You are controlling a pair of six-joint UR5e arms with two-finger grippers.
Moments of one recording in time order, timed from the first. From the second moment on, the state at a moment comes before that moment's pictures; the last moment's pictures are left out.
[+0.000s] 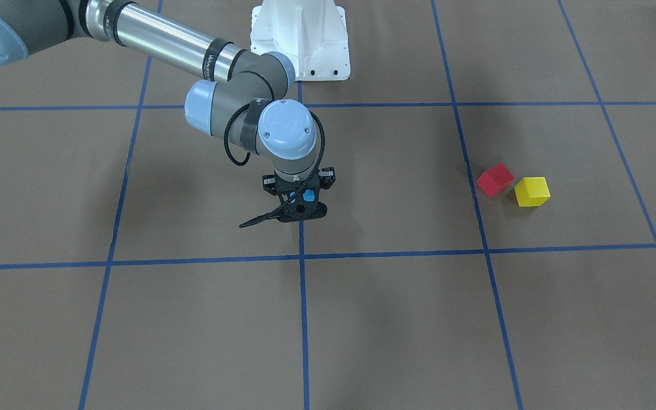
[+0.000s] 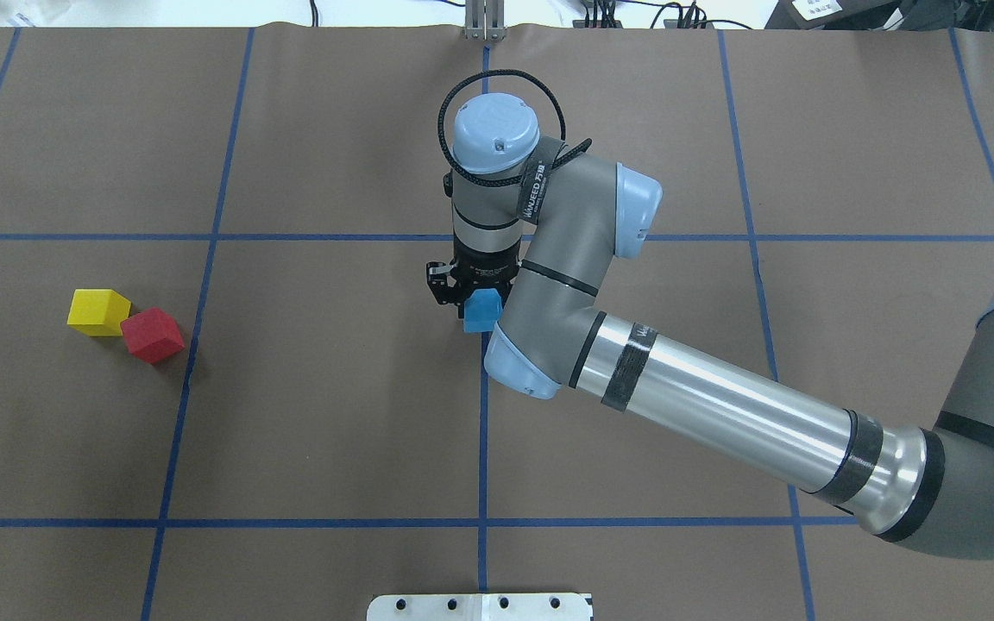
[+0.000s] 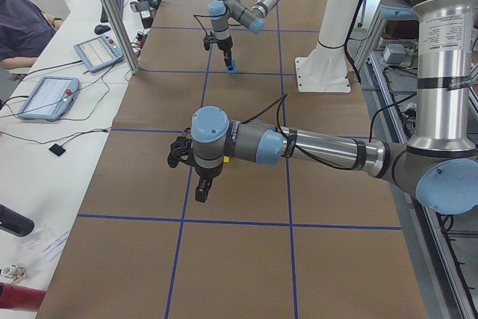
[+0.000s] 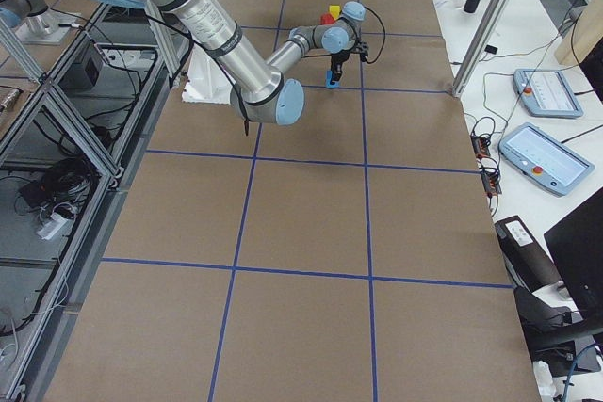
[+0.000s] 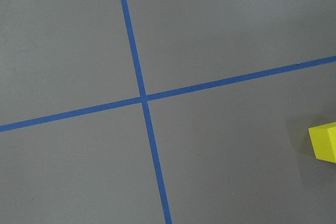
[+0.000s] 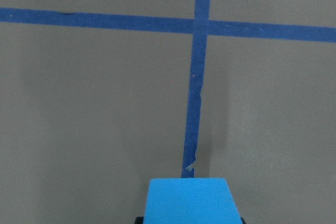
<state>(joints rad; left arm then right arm) -1.55 -1.50 -1.80 -1.62 -2.38 0.05 0.58 -0.62 1.23 -1.51 2.14 1.04</state>
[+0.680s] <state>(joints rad) -1.55 -1.56 -1.80 -1.61 -2.37 0.01 0.61 -0.63 1.27 -1.48 2.14 1.04</state>
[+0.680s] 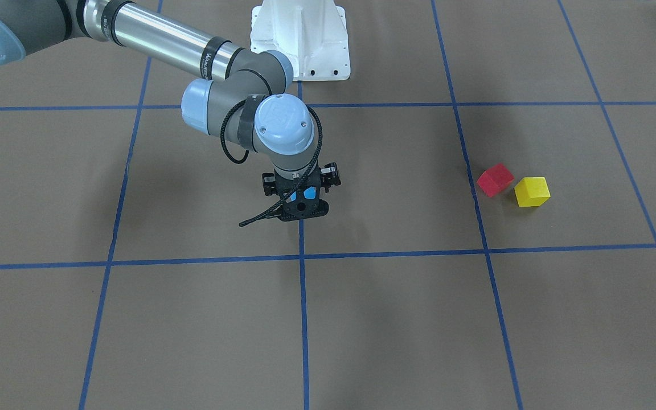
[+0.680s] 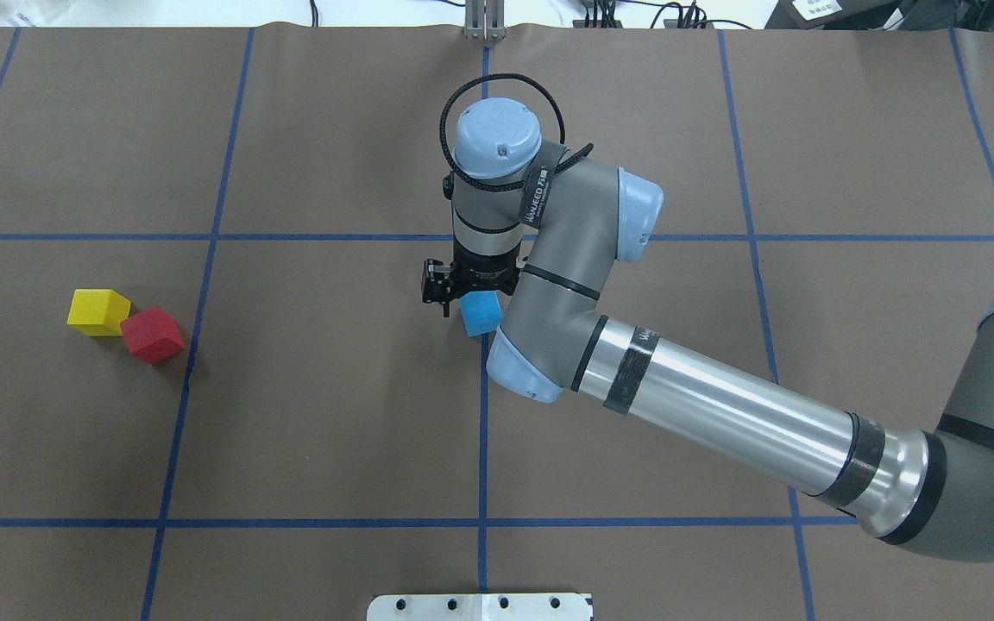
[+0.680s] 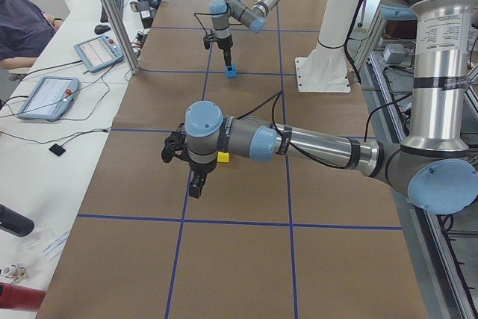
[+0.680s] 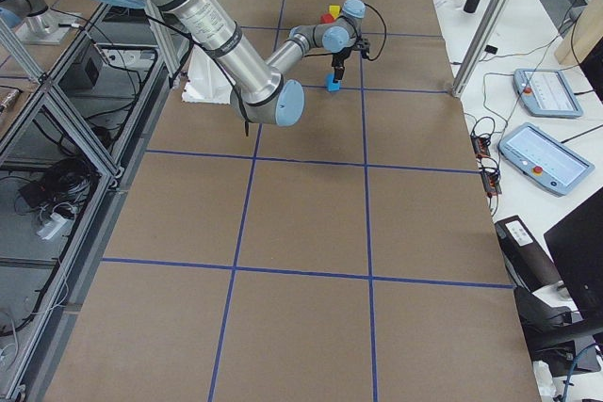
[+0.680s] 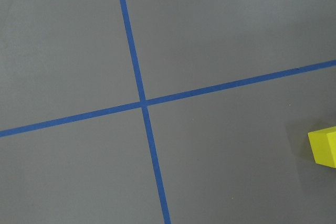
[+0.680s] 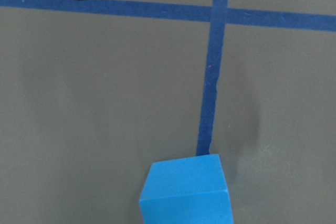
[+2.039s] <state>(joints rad) -0.79 -1.68 -2.01 -1.67 -1.90 -1.36 0.99 -0.99 1.42 -1.47 2.14 0.59</state>
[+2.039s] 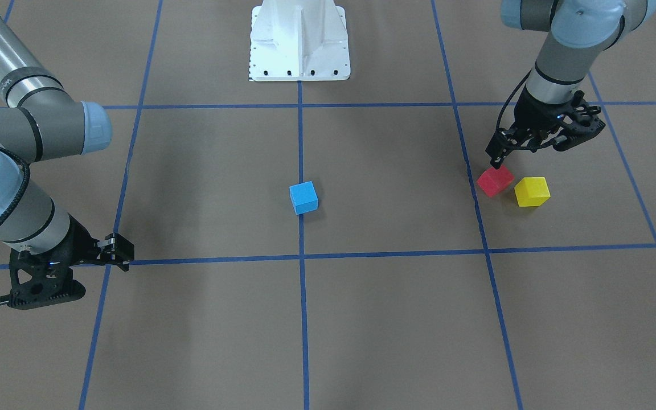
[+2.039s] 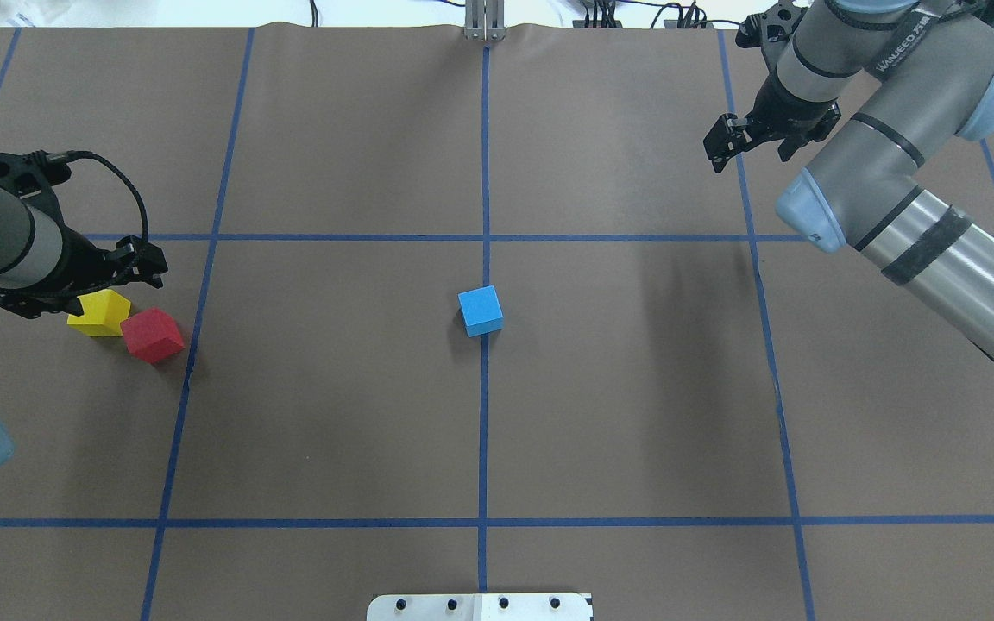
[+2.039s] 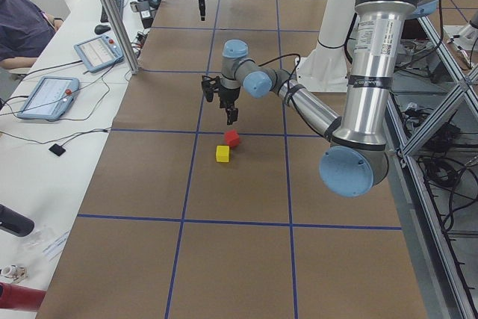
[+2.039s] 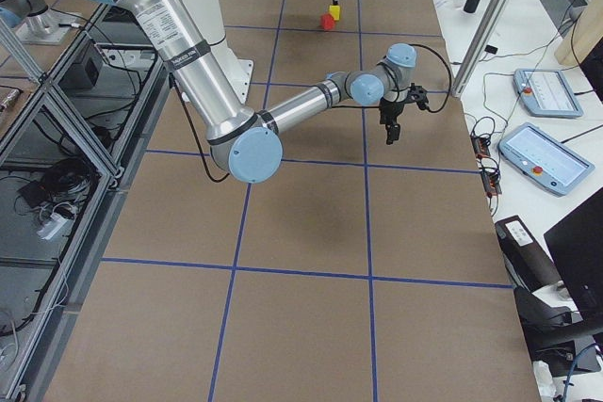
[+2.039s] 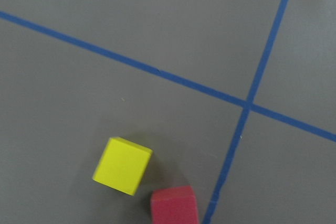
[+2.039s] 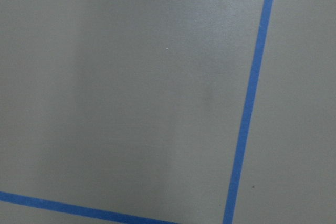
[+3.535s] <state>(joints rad) -0.69 -1.69 -1.81 -1.84 -1.85 -1.38 1.02 -1.01 1.42 -1.47 2.15 0.59</state>
